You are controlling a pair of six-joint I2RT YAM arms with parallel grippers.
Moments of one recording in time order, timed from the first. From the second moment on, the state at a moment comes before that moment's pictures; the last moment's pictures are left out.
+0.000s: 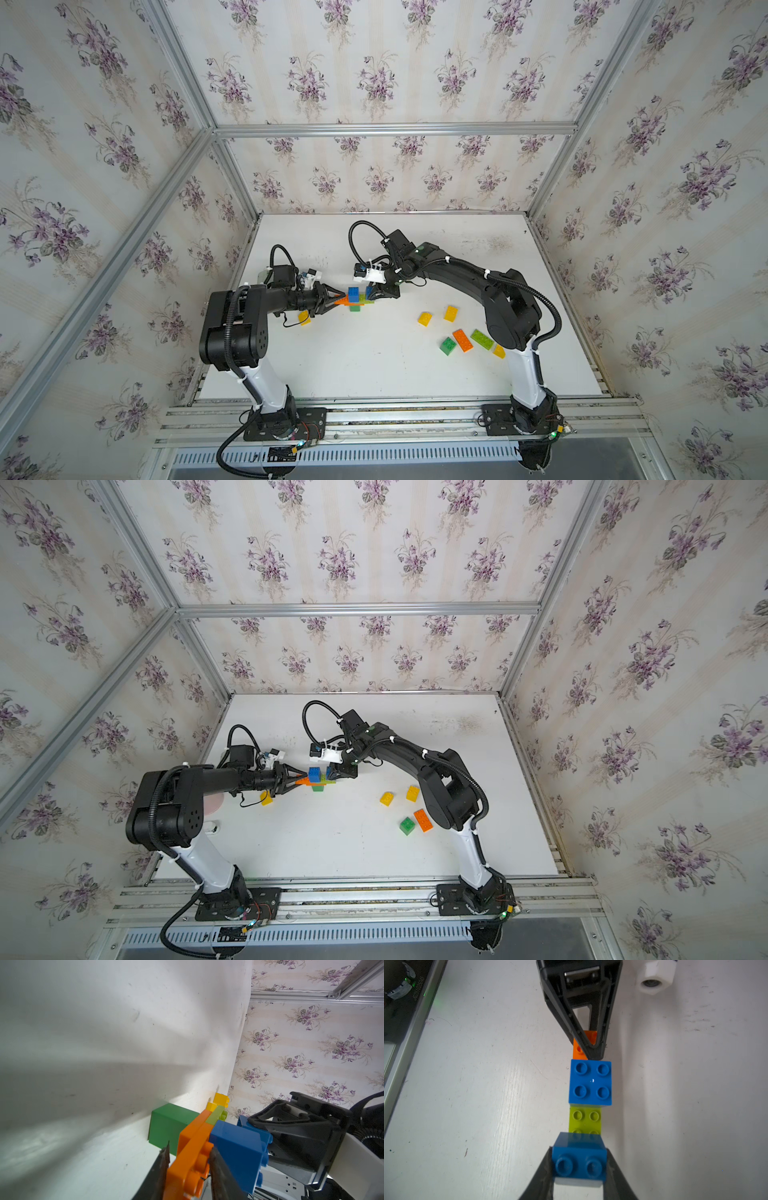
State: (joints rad) left arm 0.13 1.77 0.77 -0.13 1.05 -0.55; right arm 0.74 2.11 1.71 -0.67 -0.55 -0.79
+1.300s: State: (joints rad) left arm 0.11 1.77 0.71 -0.04 1.07 -0.52; right arm 0.73 2.18 1.78 -0.77 -0.53 -0.85
